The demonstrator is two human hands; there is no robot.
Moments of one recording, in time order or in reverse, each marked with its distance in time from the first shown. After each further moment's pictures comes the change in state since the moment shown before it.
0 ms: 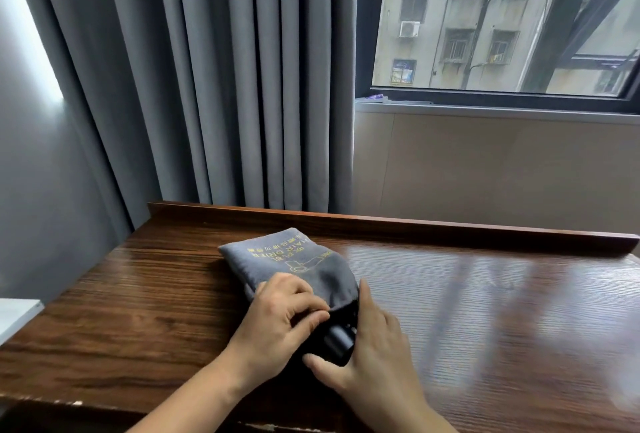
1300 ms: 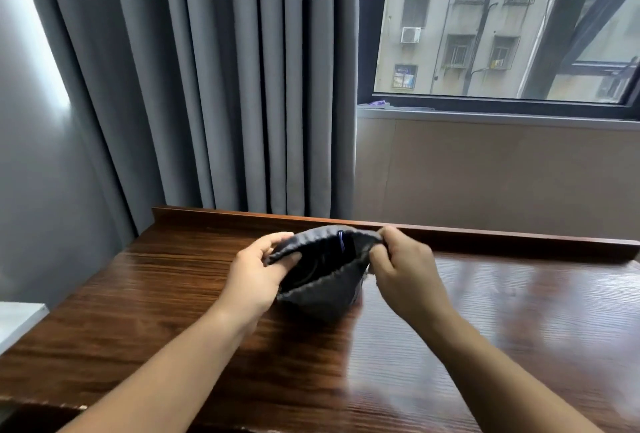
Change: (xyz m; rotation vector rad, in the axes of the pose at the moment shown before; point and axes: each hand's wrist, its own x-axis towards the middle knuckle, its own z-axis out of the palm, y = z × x) left_hand 0.048 -0.004 -0.028 -0.598 0.228 -0.615; right_hand 0.076 -0.007 -0.074 0.198 0.364 -0.215
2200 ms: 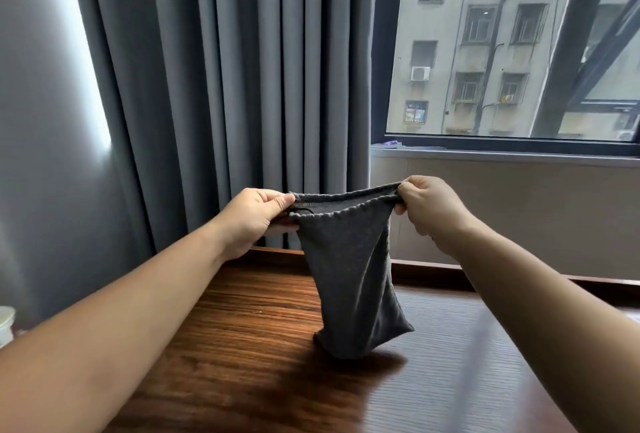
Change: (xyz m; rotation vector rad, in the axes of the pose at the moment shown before) left_hand 0.080 0.110 -0.047 -0.116 -0.252 0.033; right_hand 0.115 -0.050 -0.059 0.195 -0.051 0.193
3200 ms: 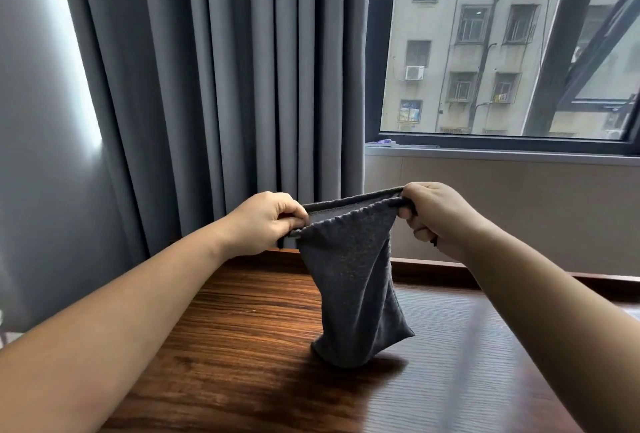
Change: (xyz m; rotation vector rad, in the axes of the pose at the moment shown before) left_hand -0.009 0.013 0.010 0.917 -0.168 0.333; right_hand -0.004 0.013 -0.011 0.276 -0.154 0.160
